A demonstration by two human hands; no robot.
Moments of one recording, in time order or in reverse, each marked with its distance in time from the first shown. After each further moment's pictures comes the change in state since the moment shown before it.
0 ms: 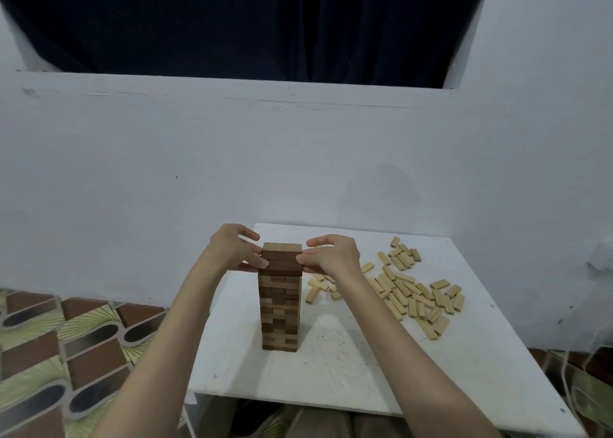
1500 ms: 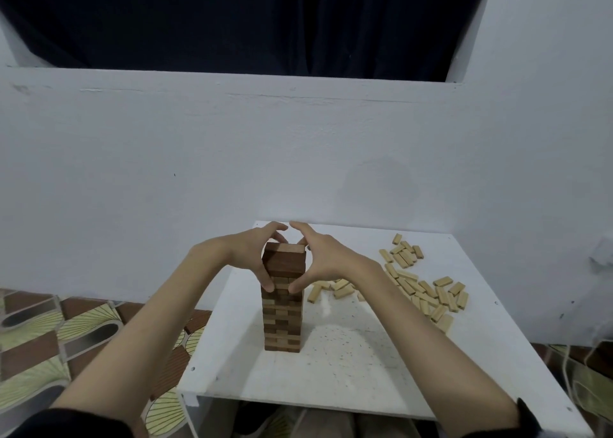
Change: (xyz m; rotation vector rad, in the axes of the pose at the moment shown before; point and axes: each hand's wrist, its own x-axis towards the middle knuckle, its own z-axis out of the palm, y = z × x) left_hand 0.039 0.001 -0.002 0.756 -0.481 0.320; right_hand 0.014 -0.012 -0.005 -0.909 -0.479 -0.380
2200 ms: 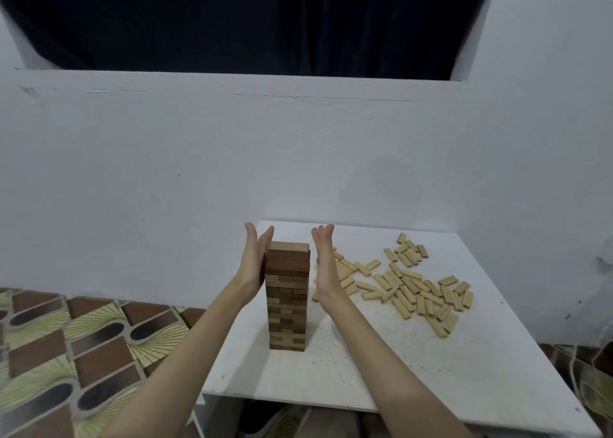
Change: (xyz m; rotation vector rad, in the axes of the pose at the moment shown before) left_hand 0.014 -0.001 0.065 -1.270 0.477 -0.040; right_hand 0.009 -0.006 0.060 1.086 0.464 0.062
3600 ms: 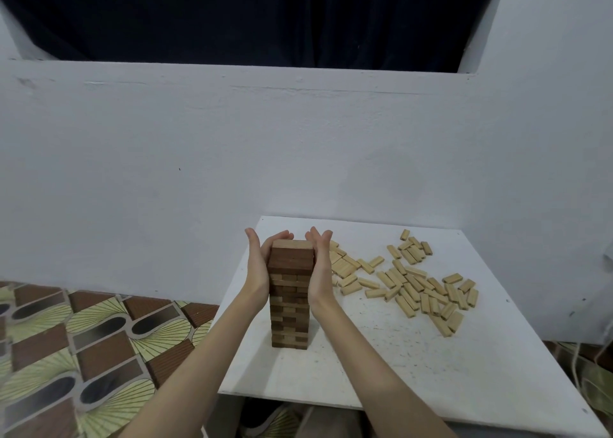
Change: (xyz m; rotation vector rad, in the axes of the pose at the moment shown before) left_hand -0.003 -0.013 0.013 -0.153 0.133 0.075; right_hand 0.000 0.020 0.021 0.171 0.075 0.017
